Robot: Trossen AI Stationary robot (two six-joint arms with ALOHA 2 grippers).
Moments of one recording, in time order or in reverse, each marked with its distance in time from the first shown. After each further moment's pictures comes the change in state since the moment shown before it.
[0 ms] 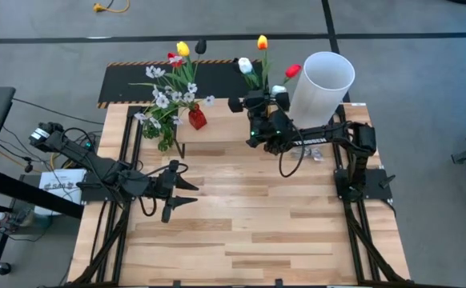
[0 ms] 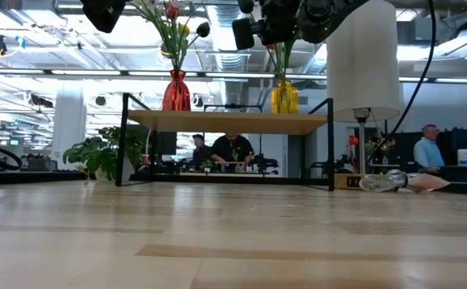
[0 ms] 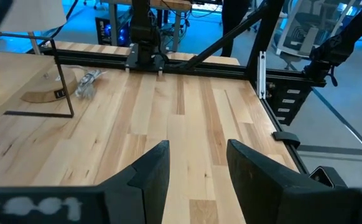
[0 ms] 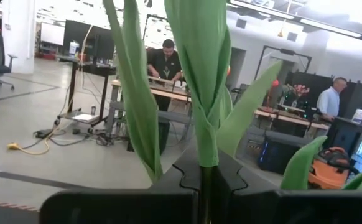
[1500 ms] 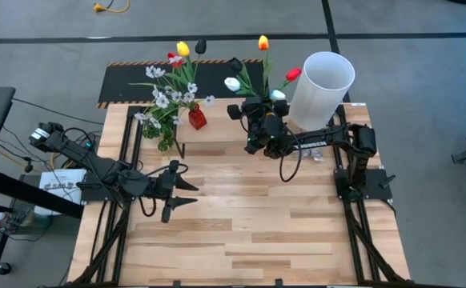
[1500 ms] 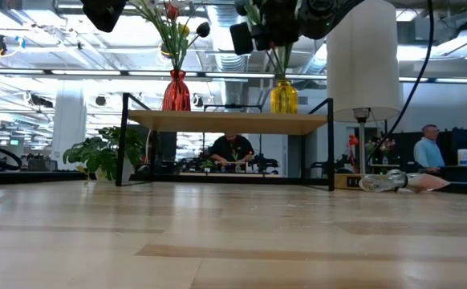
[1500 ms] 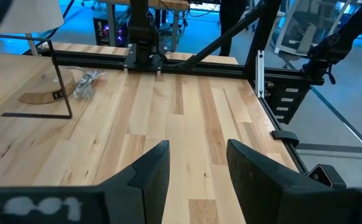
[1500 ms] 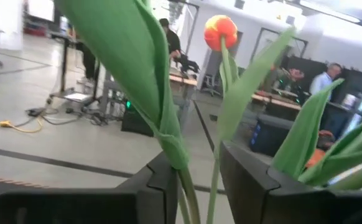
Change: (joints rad) left arm 0.000 0.000 0.000 0.000 0.007 0.010; right arm 0.045 0.000 -0.001 -0.148 0.105 0.112
